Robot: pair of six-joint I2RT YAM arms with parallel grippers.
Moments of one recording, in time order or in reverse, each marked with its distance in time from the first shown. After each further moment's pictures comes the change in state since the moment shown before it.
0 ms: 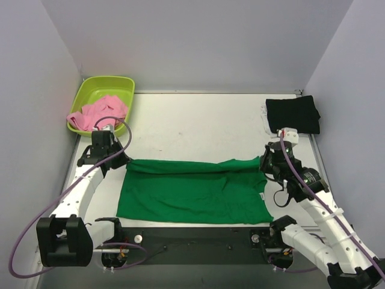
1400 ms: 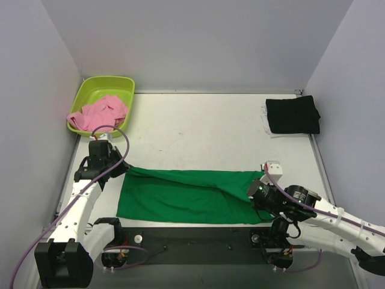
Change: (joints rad) left arm 0.000 -0.202 -0.109 -0.063 0.018 -0.030; right arm 0.656 -0.114 -0.131 -0.430 0.199 0.541
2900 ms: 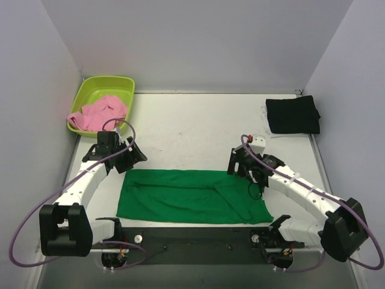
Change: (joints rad) left arm -0.003 0.247 0.080 0.092 0.145 -0.067; right arm -0.423 0.436 0.019 0.482 -0.054 -0.267
